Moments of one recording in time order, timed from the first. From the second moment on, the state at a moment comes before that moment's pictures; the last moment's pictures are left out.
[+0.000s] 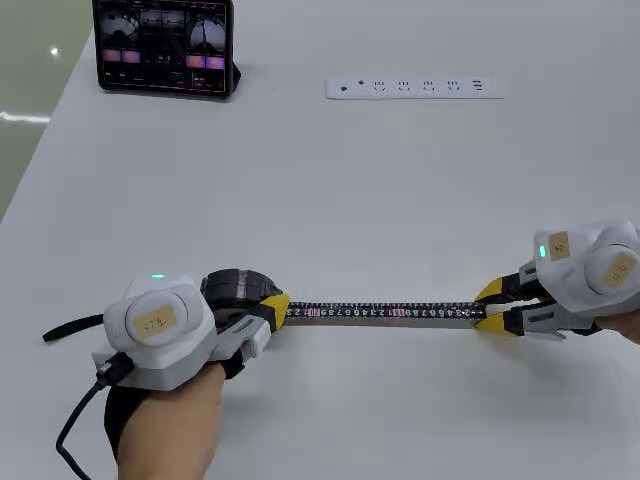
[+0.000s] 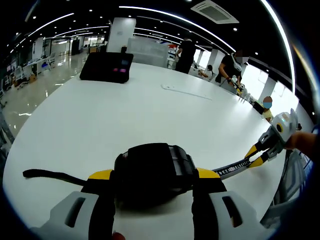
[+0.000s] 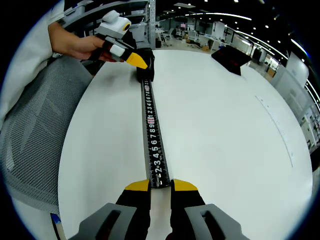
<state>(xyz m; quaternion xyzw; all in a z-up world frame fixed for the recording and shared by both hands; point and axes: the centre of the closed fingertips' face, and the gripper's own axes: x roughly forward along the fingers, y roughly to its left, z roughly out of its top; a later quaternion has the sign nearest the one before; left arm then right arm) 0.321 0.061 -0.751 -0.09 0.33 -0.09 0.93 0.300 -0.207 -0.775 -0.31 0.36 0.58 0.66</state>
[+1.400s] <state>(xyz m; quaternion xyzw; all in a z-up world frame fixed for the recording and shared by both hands) 0.320 0.062 -0.749 -0.12 0.33 -0.10 0.93 0.310 -0.149 -0.776 -0.29 0.34 0.61 0.65</state>
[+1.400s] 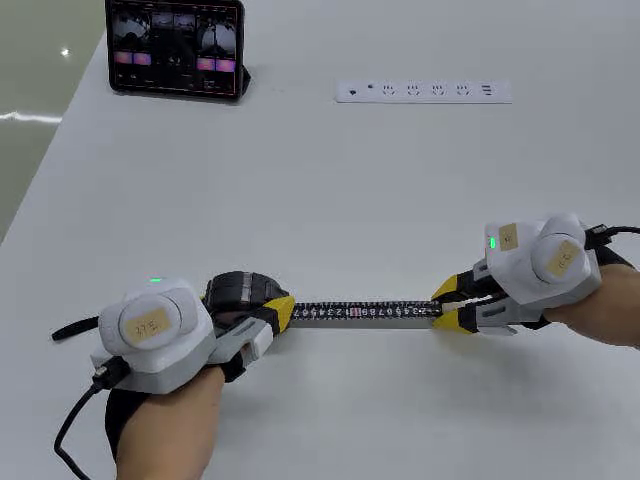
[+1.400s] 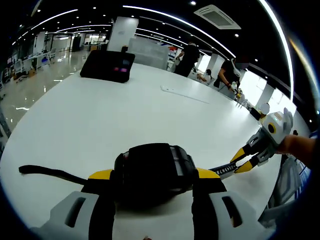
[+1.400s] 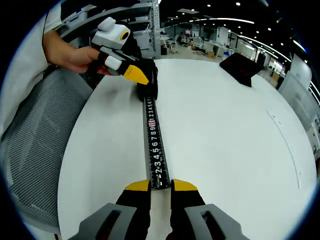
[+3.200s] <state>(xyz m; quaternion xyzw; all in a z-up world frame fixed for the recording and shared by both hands) 0.319 0.062 -0.749 -0.13 0.32 -0.10 0.93 0.306 -0.061 -0.779 -0.26 0.31 0.66 0.64</state>
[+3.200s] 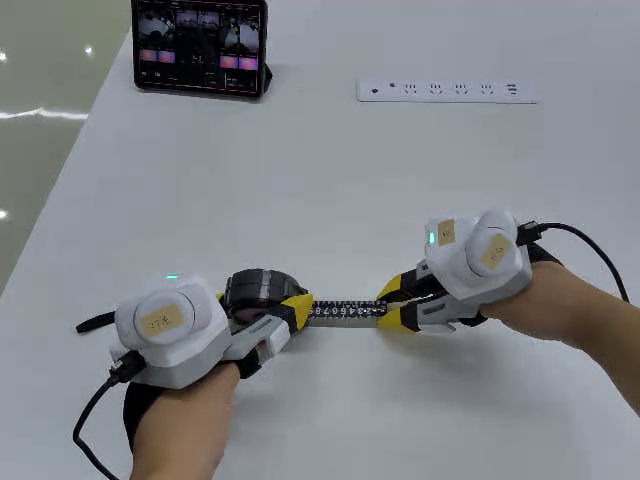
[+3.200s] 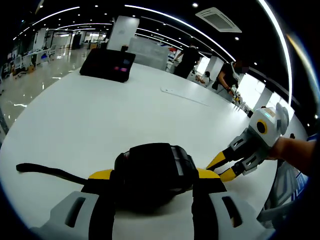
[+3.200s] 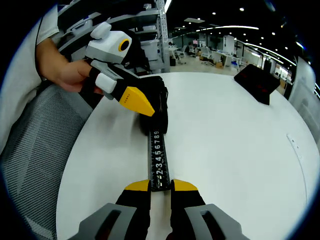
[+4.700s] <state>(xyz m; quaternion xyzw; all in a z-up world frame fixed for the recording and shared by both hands) 0.320 0.063 -0.749 -0.14 0.33 -0.10 0.93 0.303 -0.002 -0.778 -0.22 0.32 0.67 0.63</state>
